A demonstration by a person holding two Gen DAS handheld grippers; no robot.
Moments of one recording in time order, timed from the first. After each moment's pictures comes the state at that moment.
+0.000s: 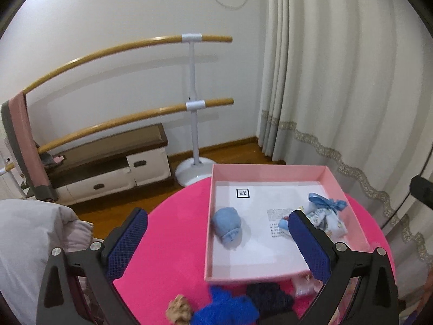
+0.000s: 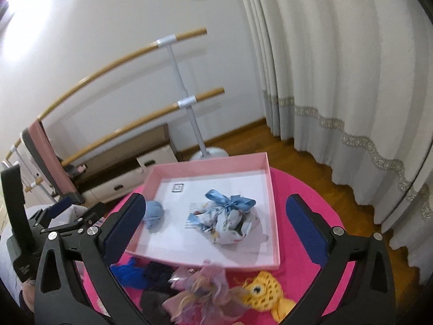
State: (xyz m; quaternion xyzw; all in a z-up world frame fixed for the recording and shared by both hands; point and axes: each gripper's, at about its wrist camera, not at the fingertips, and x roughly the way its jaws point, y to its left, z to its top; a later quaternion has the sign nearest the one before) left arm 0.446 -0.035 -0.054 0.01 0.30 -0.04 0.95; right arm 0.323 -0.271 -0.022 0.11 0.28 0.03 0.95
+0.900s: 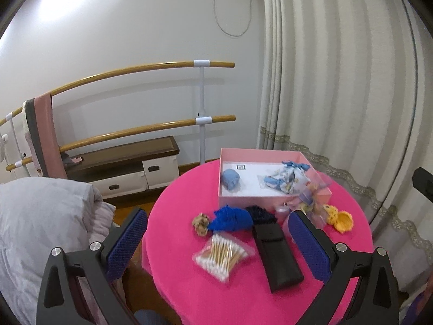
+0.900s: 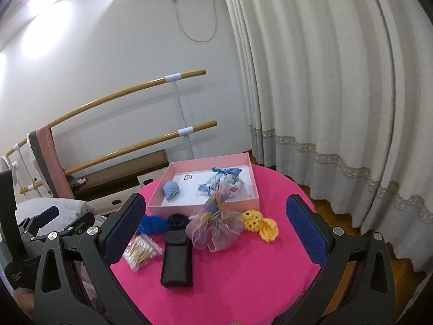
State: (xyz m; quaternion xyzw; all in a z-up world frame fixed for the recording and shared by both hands) left arm 0.127 0.002 -0.054 0.00 0.24 -0.02 0.97; right arm 0.105 -0.225 -0.016 0.07 0.19 -0.02 0.98
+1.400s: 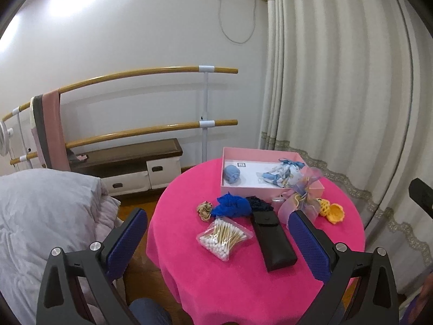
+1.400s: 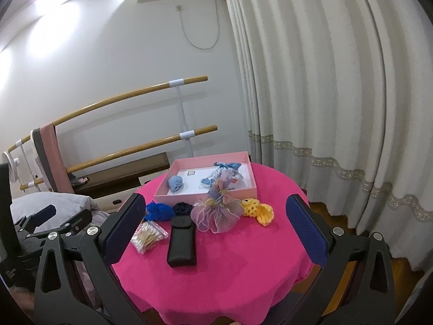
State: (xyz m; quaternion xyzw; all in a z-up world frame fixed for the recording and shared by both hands) left arm 0.056 0.006 -0.041 -0.02 0.23 -0.01 0.97; right arm 0.061 -0.218 -0.023 0.07 0.17 -0.02 0.98
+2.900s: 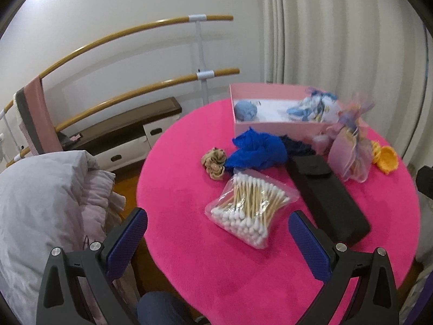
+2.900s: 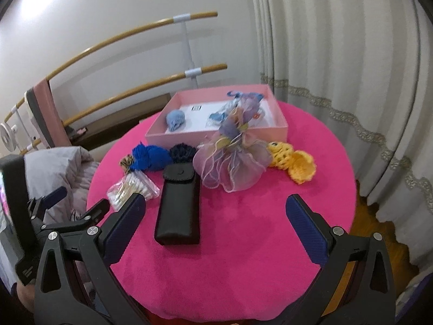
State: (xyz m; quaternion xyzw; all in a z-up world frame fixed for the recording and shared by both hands) left arm 0.217 0.018 -0.163 0.05 0.34 -0.02 0.94; right arm 0.168 -0.191 -0.116 0.05 0.34 0.02 0.94
